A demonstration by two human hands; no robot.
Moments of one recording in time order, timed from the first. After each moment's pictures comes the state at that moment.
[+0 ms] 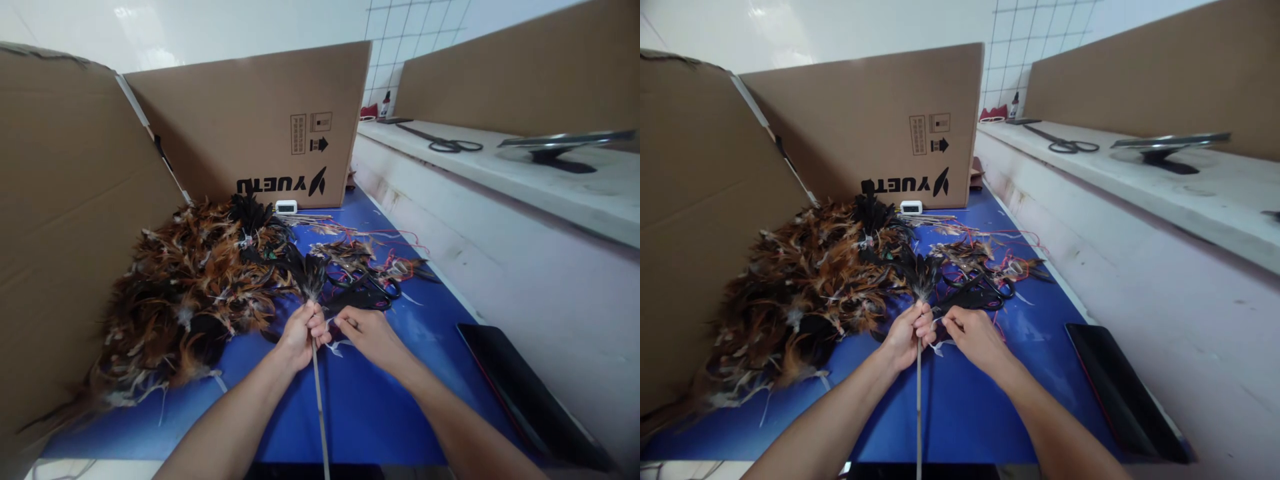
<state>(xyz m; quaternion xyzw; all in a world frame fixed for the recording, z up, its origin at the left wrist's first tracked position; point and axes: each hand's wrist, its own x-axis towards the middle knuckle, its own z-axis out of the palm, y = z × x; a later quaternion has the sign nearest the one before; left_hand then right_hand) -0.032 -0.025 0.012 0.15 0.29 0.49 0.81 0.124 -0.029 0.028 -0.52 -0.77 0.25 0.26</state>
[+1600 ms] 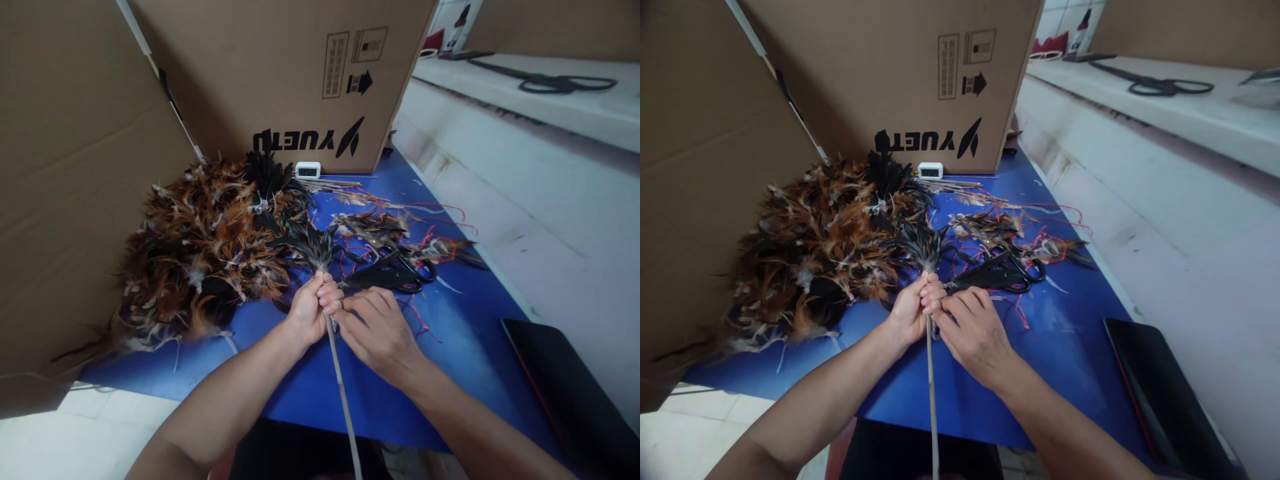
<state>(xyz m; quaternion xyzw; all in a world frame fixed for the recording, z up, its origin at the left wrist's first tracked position) -0.035 -0.024 0.021 -0.02 0.18 0.54 0.82 0.104 -0.050 0.027 -0.31 -0.90 -0.05 0.31</state>
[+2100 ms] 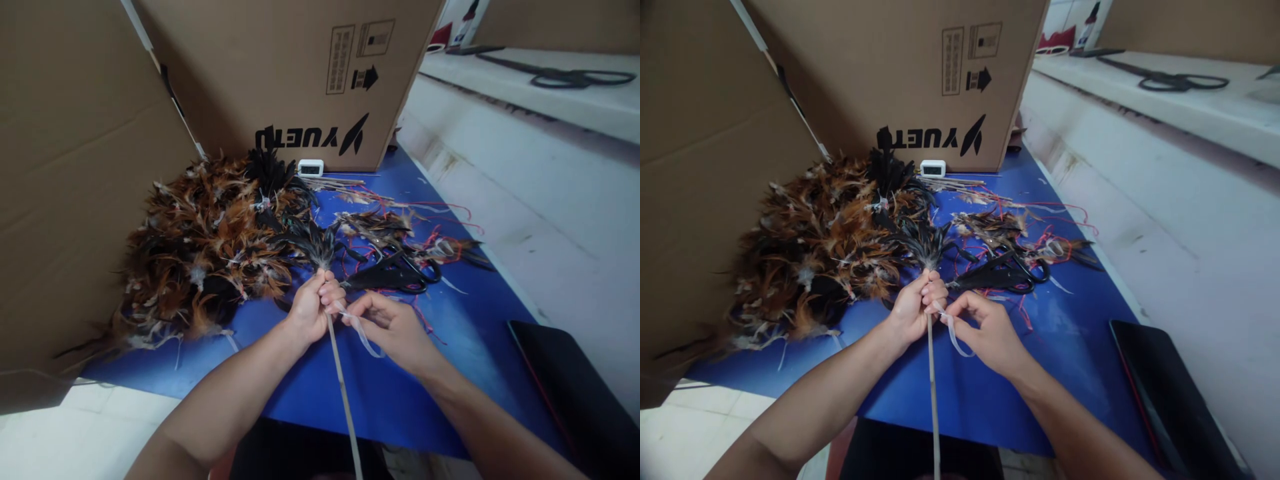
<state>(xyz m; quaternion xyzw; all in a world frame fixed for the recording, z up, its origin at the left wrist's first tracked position) -0.036 -0.022 0.022 -0.01 0.20 0.53 0.82 0.109 -0.046 0.030 -0.45 -0.64 0.51 0.36</state>
